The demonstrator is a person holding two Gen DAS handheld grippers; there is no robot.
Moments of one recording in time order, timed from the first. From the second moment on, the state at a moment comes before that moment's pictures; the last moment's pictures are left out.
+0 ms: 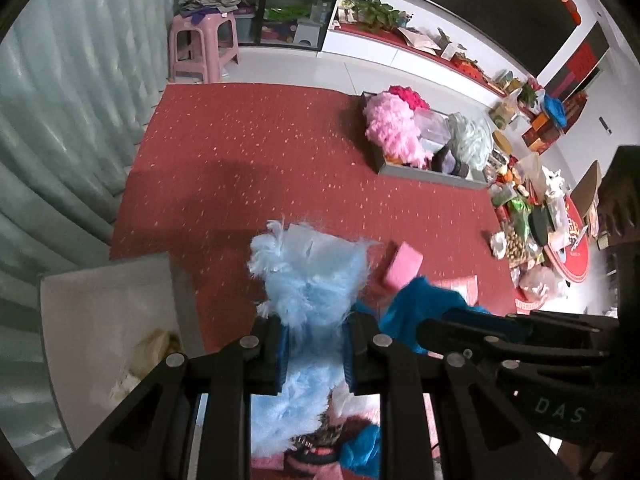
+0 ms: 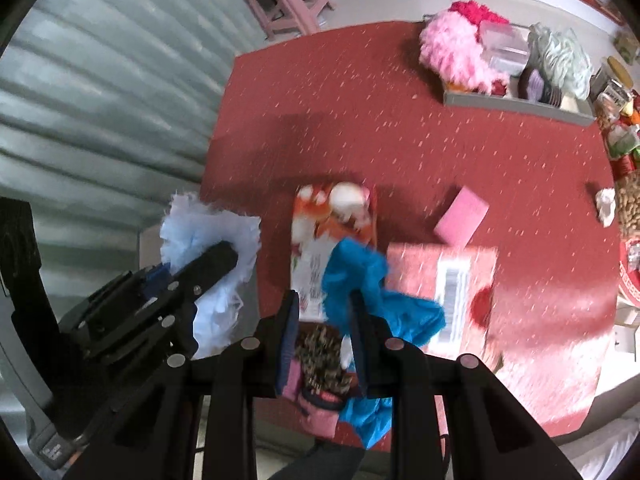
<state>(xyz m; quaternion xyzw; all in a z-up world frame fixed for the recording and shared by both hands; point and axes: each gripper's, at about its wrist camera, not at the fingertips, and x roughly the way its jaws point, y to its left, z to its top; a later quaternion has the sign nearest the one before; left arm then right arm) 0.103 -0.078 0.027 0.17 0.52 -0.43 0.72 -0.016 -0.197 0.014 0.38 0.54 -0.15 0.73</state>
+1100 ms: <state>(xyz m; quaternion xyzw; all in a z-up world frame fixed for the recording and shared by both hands) 0.183 -0.045 0.008 0.15 0.55 -0.35 0.74 0.091 -0.165 -0.099 0.22 0.70 -0.14 0.67</state>
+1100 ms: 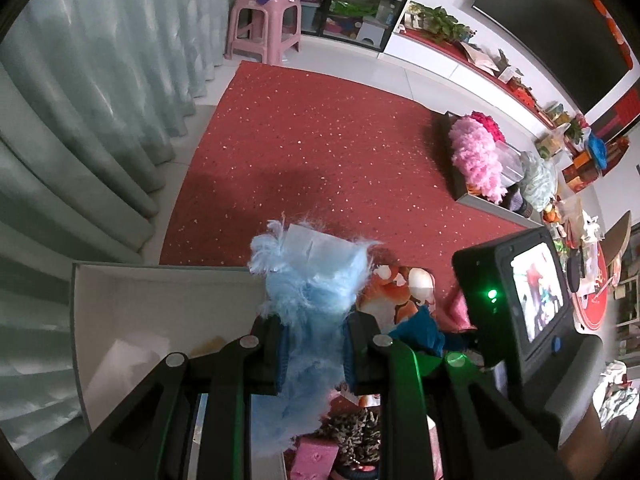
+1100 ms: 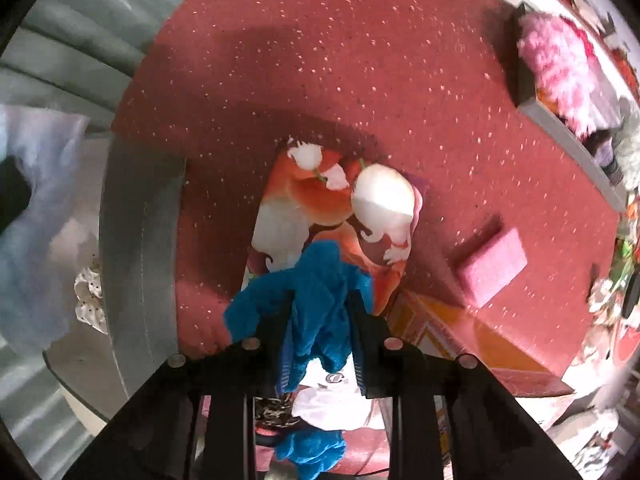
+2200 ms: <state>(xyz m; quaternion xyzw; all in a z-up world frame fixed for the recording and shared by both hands) 0.204 0.048 0.033 0.08 0.54 -0.31 0.78 0.122 -0.122 0.009 0.28 0.60 -0.09 0.74</state>
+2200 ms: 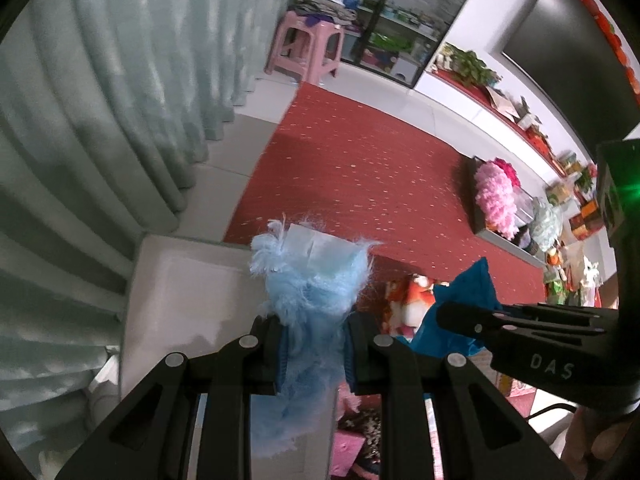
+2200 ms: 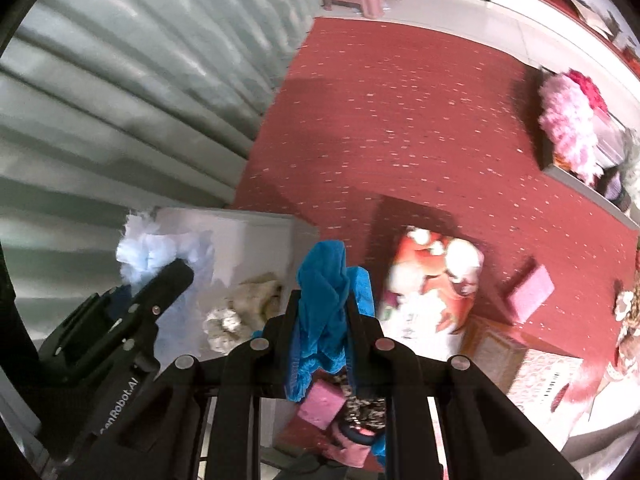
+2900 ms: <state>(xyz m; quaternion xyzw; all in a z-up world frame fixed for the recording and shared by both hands) 0.203 0.145 -0.015 0.07 0.59 -0.22 0.78 0.163 -0.013 -0.028 0.26 0.64 0.00 0.72</state>
